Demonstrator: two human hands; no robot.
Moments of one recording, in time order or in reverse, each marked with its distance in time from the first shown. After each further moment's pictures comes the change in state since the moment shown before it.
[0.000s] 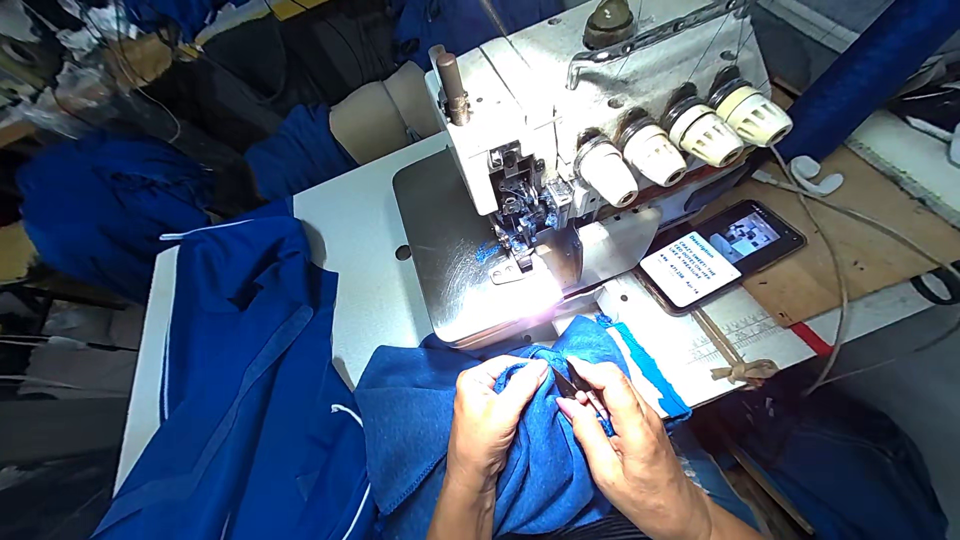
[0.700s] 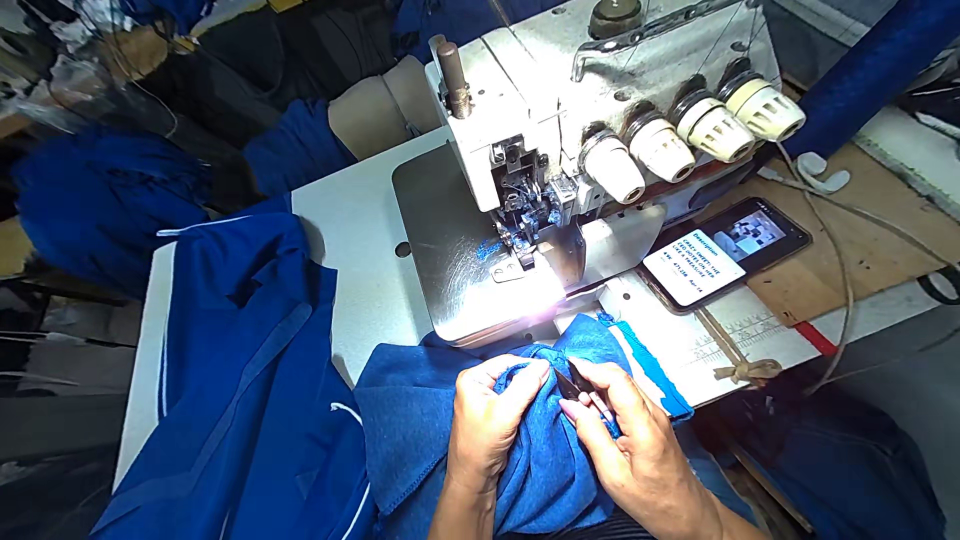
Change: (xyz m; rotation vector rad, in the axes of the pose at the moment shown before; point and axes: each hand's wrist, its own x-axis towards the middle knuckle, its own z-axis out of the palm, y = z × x) left_hand 0.000 -0.001 -0.001 0.000 -0.001 0.021; right_hand 0.001 -0.002 -0.004 0.058 -0.031 0.032
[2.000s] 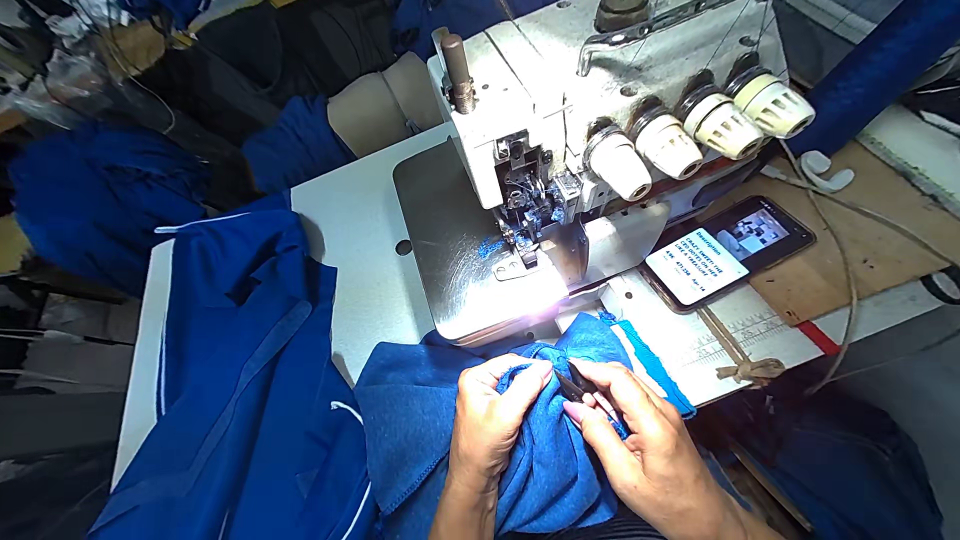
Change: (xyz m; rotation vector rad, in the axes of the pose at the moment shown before) left_hand 0.000 -0.001 -0.001 0.009 -0.017 0.024; right_hand 0.004 -0.005 -0.008 -0.019 -0.045 0.016
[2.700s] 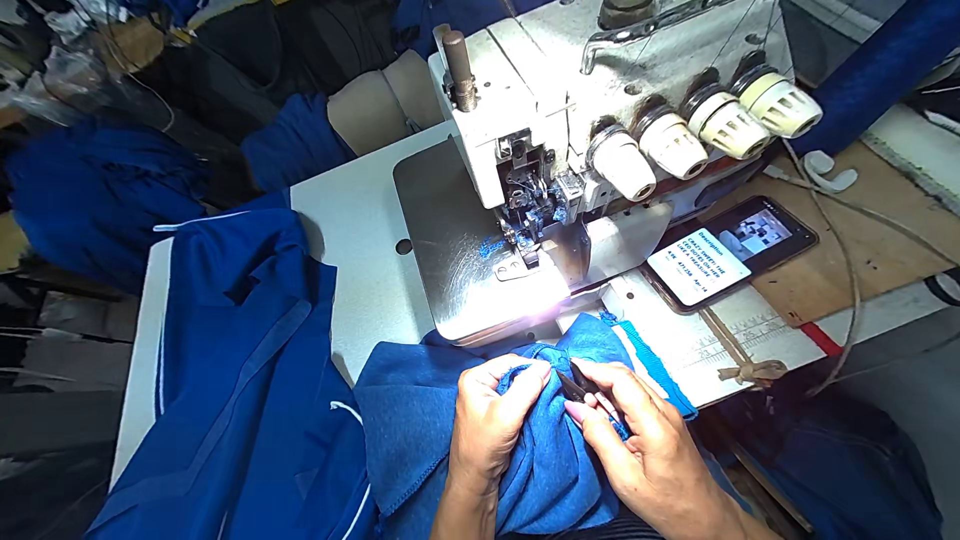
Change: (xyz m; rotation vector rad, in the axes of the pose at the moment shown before) left_hand 0.000 0.001 0.001 -0.001 0.015 -0.012; right_hand 0.000 0.001 0.001 -0.005 0.006 -0.011
